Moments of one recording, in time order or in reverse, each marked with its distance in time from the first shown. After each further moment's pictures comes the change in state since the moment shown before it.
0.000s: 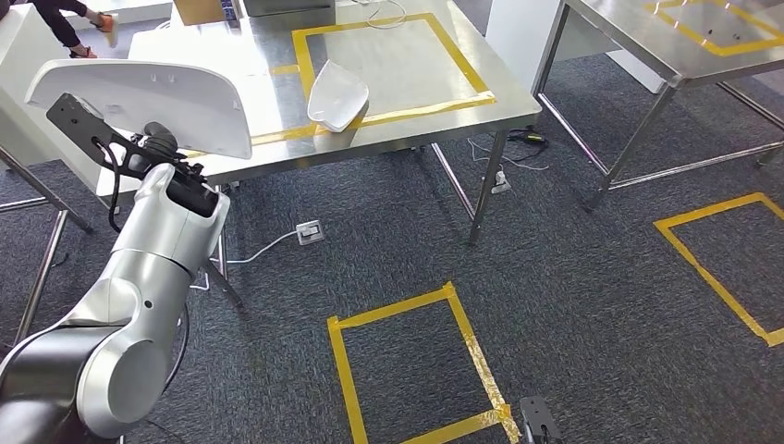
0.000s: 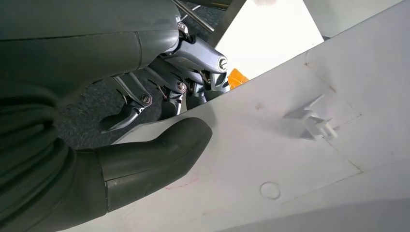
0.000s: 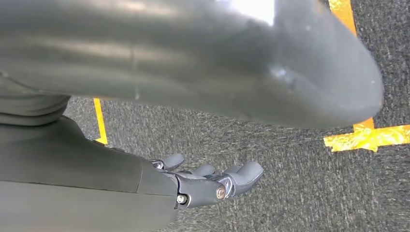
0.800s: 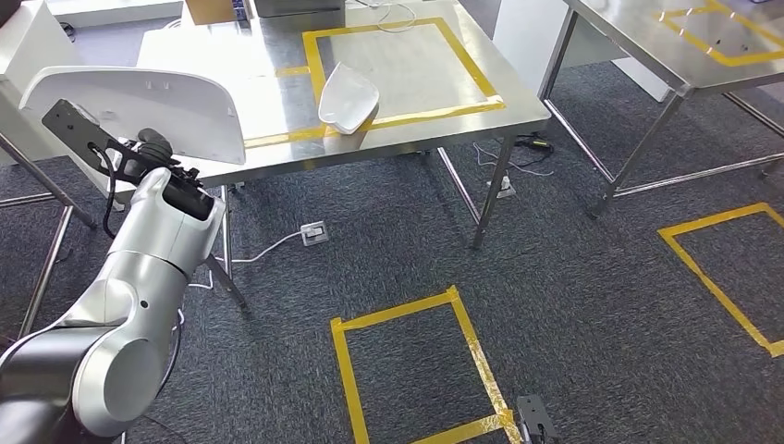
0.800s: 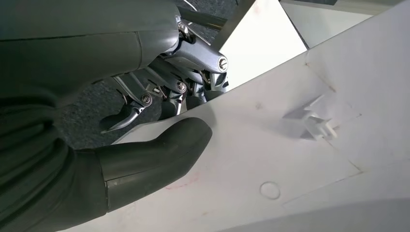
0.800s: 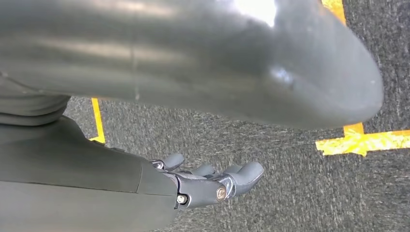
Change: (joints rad) left arm 0.004 0.015 0.012 0.027 -0.003 0.000 -0.019; right arm -0.004 0.004 0.000 0.000 0.003 -0.003 0.001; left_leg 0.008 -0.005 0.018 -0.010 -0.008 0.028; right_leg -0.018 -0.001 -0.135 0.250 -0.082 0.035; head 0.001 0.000
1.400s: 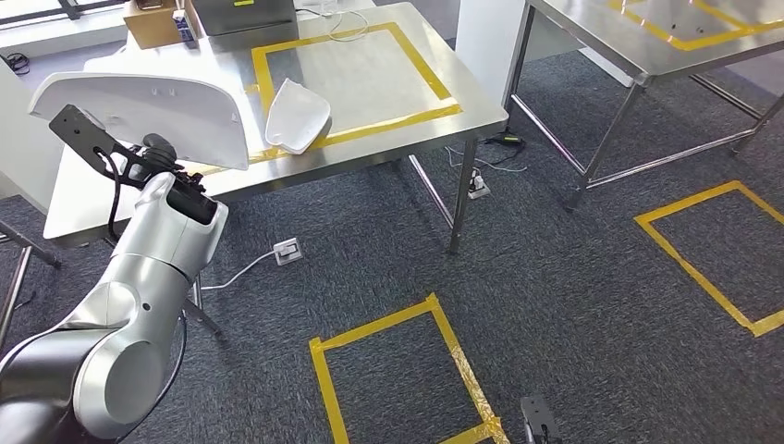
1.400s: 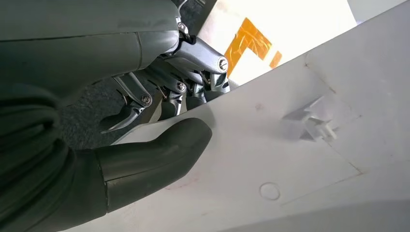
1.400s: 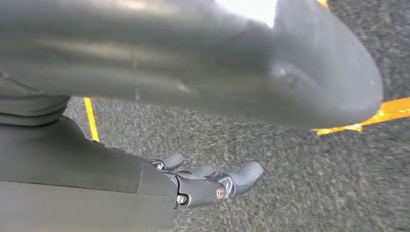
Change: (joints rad) left arm 0.005 0.011 0.002 0.016 -0.009 0.000 0.001; right arm 0.004 0.002 0.000 0.000 -0.005 0.001 -0.002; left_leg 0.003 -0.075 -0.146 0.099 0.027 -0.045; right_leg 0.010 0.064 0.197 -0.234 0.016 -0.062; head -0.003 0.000
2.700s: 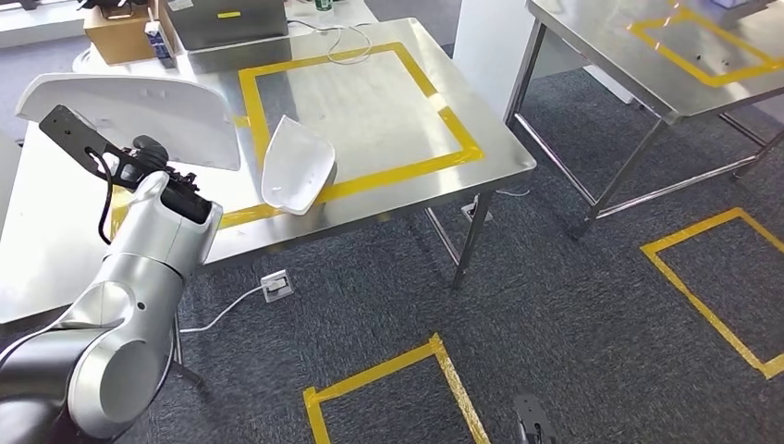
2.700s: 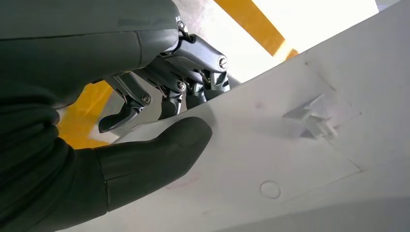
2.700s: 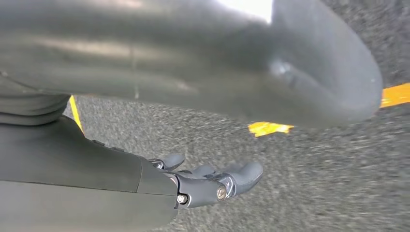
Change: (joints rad) left arm -0.003 -0.006 0.001 0.007 0.001 0.035 -0.007; right arm -0.003 0.002 0.001 0.000 0.005 -0.001 -0.002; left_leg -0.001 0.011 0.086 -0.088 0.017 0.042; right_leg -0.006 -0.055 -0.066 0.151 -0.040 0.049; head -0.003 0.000
